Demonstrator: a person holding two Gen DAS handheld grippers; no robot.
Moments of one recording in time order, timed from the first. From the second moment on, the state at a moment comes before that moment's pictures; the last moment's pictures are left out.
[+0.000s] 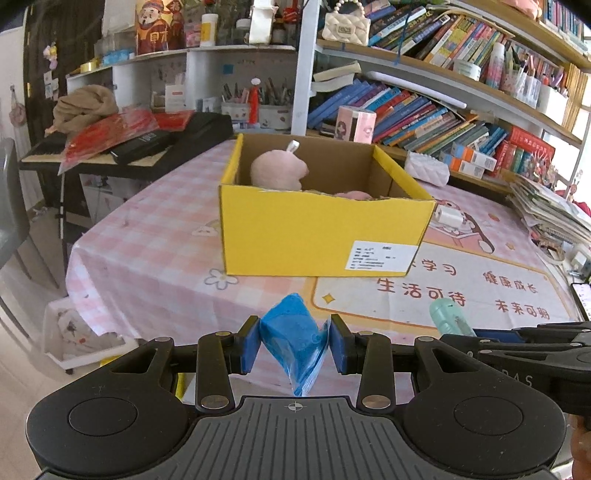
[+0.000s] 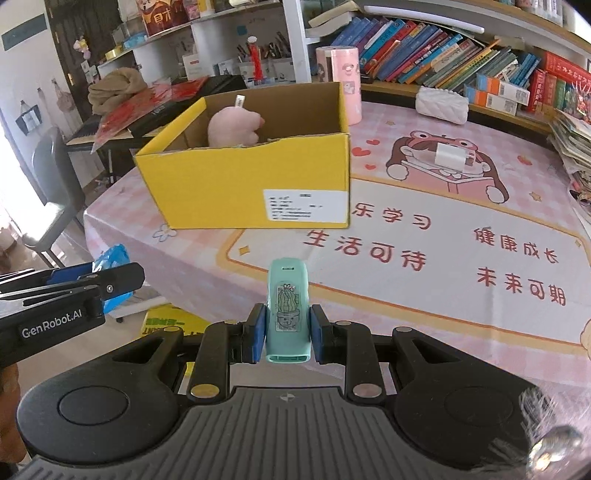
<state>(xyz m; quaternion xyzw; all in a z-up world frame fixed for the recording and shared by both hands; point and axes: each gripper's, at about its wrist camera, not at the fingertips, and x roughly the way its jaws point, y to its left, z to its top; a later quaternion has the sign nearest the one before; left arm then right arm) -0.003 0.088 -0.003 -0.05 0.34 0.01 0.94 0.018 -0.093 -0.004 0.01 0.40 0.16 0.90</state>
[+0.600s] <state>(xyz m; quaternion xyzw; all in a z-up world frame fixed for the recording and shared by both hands) -0.002 0.094 0.003 -0.05 0.31 -0.01 0.95 0.017 -0.076 0.003 -0.01 0.40 0.16 0.90</state>
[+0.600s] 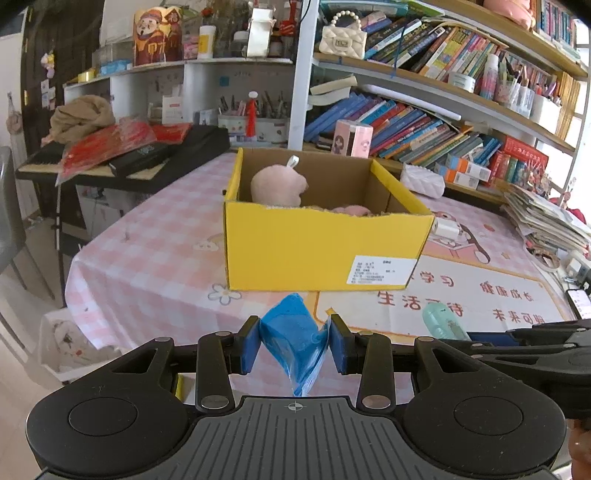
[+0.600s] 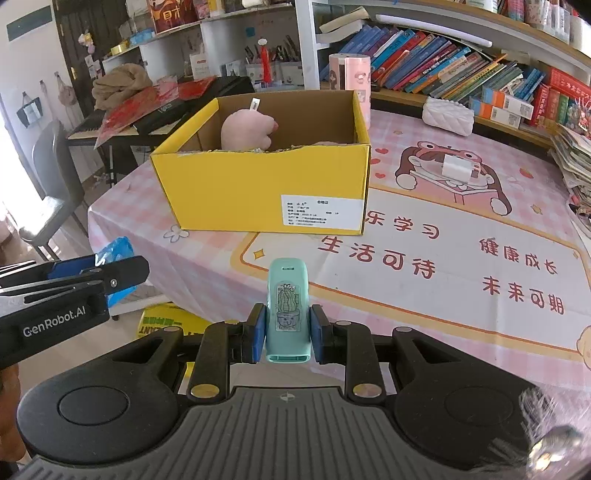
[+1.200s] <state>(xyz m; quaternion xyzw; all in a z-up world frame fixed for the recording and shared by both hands) 0.098 0.083 0.043 -0.03 0.24 0.03 0.97 0.126 -0.065 0.049 -0.04 0.30 0.19 0.93</state>
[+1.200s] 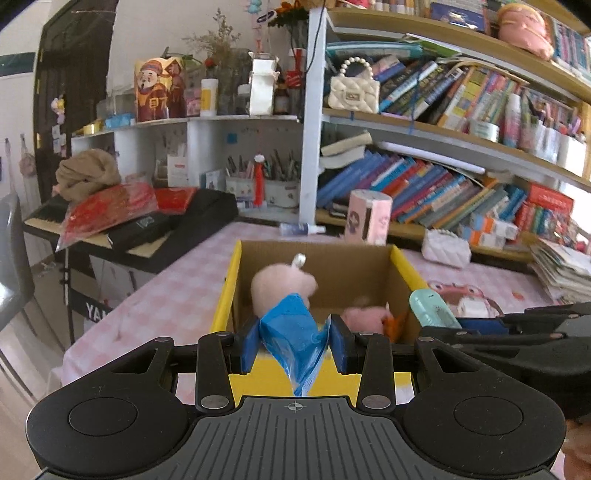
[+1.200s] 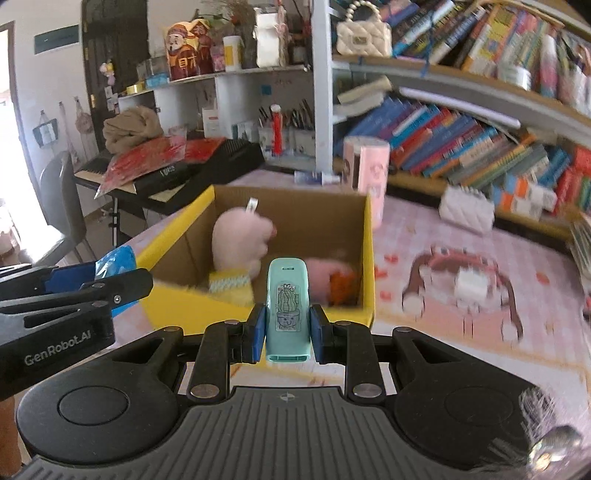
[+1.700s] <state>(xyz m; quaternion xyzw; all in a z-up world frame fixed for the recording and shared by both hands) 0.181 0.059 0.018 -0.02 0.28 0.06 0.96 0.214 -0.049 0.017 -0.13 0.31 0.26 0.91</state>
